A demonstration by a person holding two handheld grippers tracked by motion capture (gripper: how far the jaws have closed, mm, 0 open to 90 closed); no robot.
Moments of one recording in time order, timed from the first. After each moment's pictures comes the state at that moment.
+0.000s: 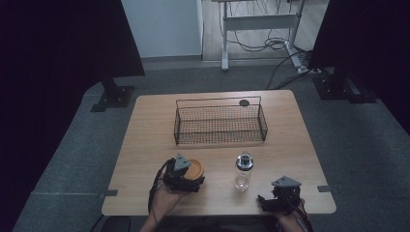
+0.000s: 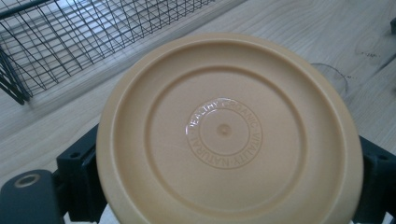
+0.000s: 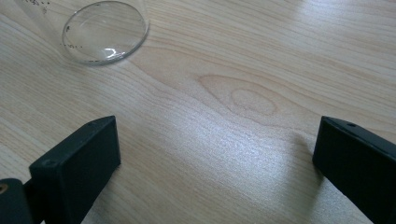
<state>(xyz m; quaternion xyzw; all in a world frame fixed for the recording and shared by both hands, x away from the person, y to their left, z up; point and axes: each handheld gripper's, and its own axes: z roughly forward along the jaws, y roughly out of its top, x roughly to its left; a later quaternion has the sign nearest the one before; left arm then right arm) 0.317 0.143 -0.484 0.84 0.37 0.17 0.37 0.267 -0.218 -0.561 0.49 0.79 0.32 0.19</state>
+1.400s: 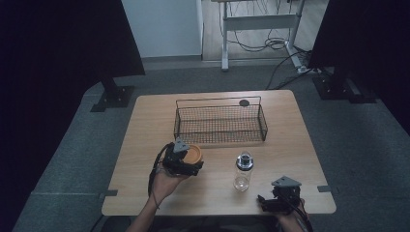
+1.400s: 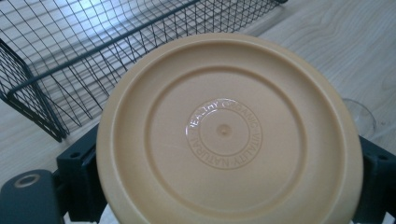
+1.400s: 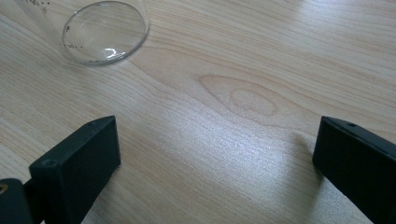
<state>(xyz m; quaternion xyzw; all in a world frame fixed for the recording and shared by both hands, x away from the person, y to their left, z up) 0.358 0.145 -0.460 0.83 0.37 0.18 0.37 0.267 -0.218 -0.561 0.49 0.79 0.32 0.19</state>
